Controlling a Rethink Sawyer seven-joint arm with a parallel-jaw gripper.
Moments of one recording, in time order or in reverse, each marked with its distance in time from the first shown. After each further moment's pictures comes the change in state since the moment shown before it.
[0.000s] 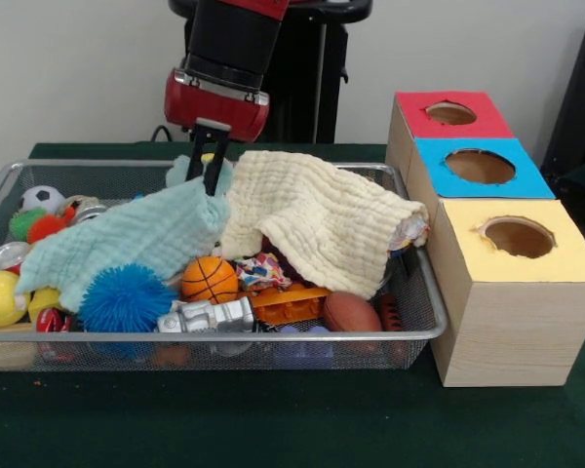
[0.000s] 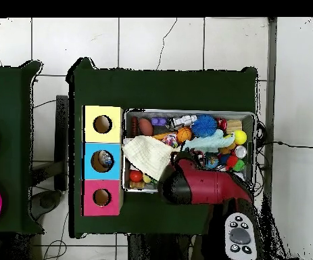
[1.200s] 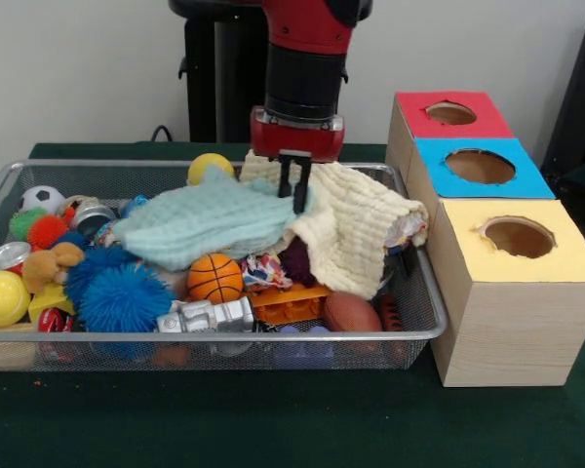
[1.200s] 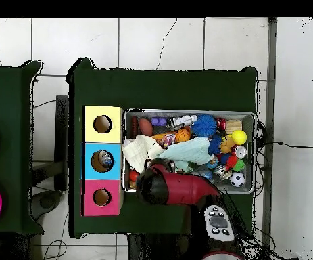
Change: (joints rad) arm 0.025 0.066 0.105 0.116 0.197 -0.001 0.001
